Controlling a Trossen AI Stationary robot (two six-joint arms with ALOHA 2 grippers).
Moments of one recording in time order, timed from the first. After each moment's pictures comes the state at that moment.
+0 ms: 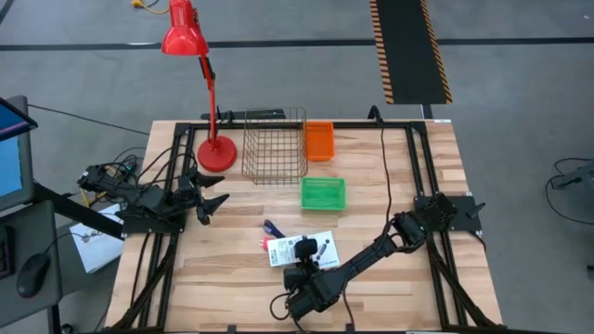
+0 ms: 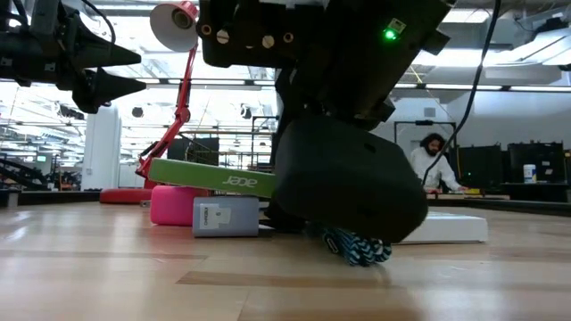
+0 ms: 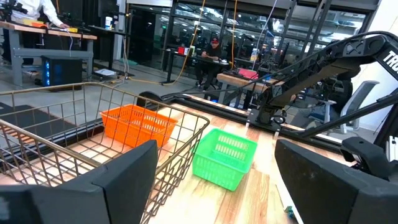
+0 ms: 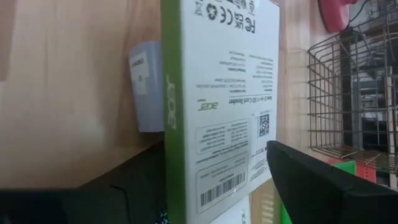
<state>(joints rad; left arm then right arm) -0.39 0.02 0.01 0.08 -0.74 -0.18 0.57 2.45 1.96 -1.01 0.84 0.29</state>
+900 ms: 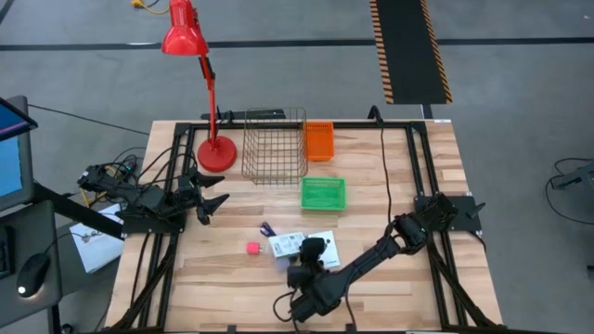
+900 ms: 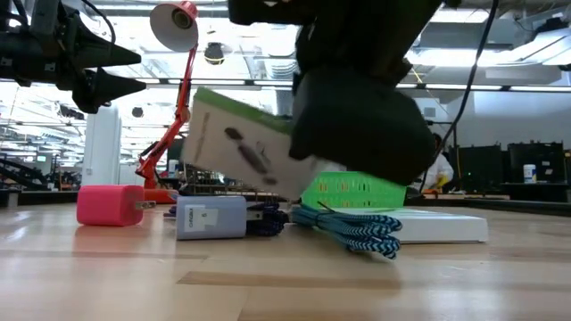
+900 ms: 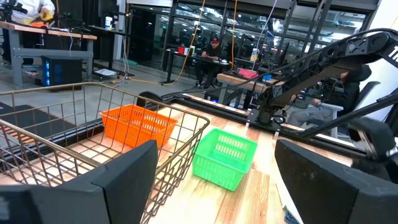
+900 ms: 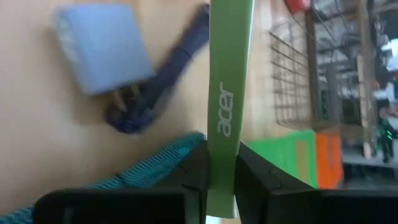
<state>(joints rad) -0.39 0.02 0.01 0.08 -0.74 -0.18 0.59 2.45 2.06 -1.28 0.90 0.48</state>
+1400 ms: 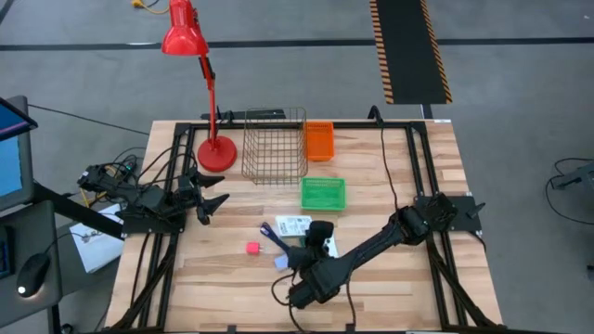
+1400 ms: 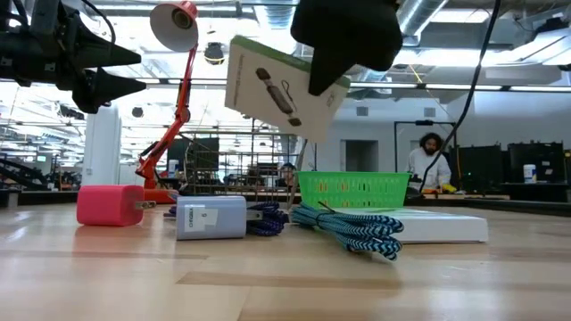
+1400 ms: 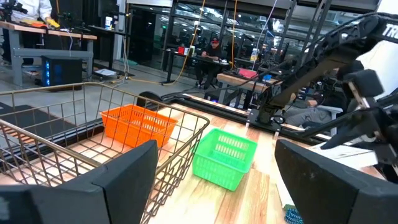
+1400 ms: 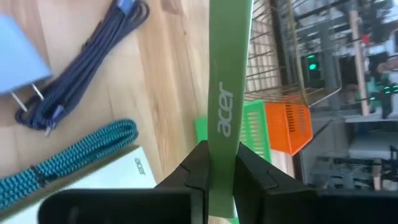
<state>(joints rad) -0.39 0.02 0.01 0.08 -0.74 -0.18 0.53 2.38 2.19 -1.57 0.87 0.64</state>
